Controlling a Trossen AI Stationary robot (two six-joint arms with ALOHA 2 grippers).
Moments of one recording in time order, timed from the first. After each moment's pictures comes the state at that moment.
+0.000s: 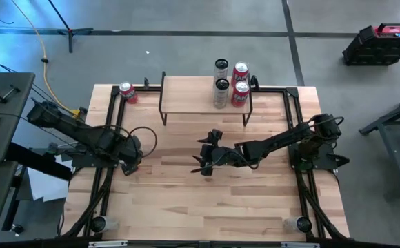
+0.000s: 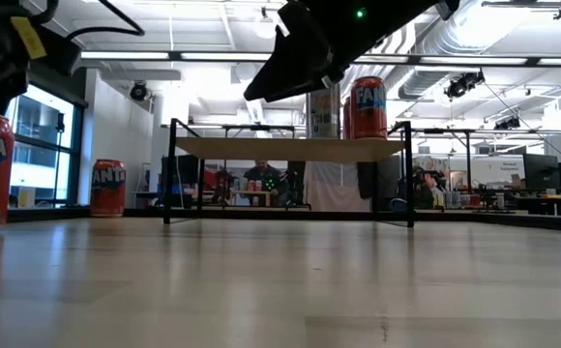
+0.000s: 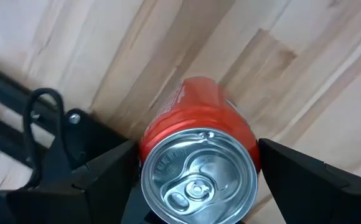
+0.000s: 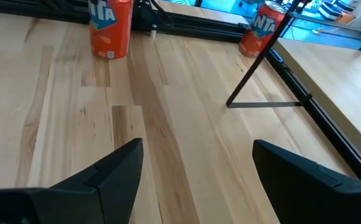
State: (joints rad) left arm -0.38 1.06 0.80 -1.32 -0.09 -0.96; right arm 0.22 1.75 1.11 0.10 0.55 0.00
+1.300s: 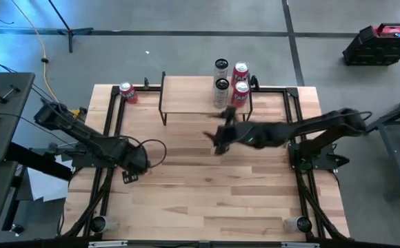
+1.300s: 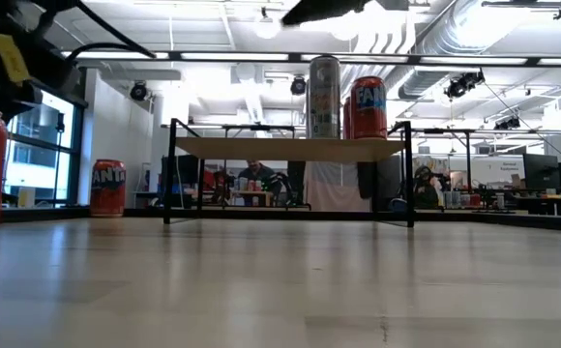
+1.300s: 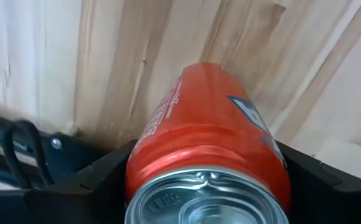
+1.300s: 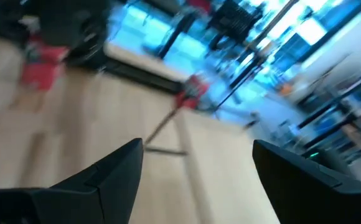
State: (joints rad) left arm -0.42 1.24 0.79 -1.25 -0.05 -0.74; right arm 0.12 1.42 1.11 0.03 0.56 -0.44
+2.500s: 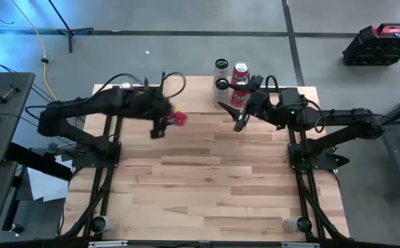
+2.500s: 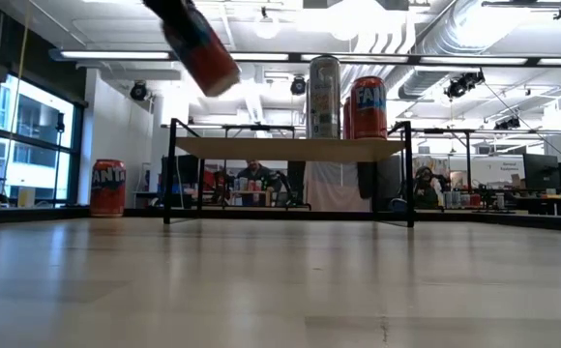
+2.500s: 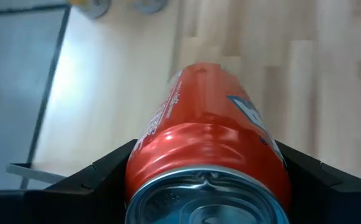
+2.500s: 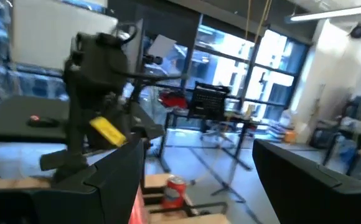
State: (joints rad) left arm 0.14 1.32 1.45 -1.07 -0.29 0.17; right arm -0.01 1.16 1.11 0.24 0.37 -0.29
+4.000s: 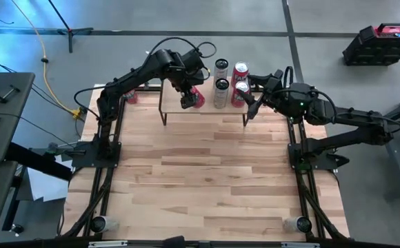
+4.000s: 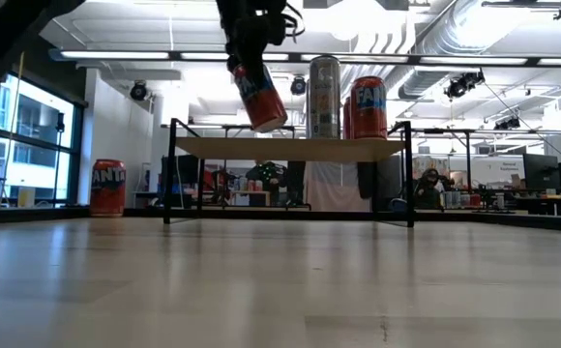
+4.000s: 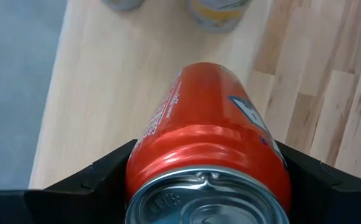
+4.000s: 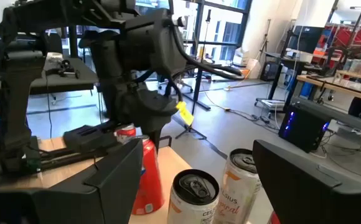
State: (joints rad) left arm 0.46 2.02 2.27 -1.45 -0.02 0.24; right arm -0.12 1.01 1.11 -0.14 0.51 -0.10
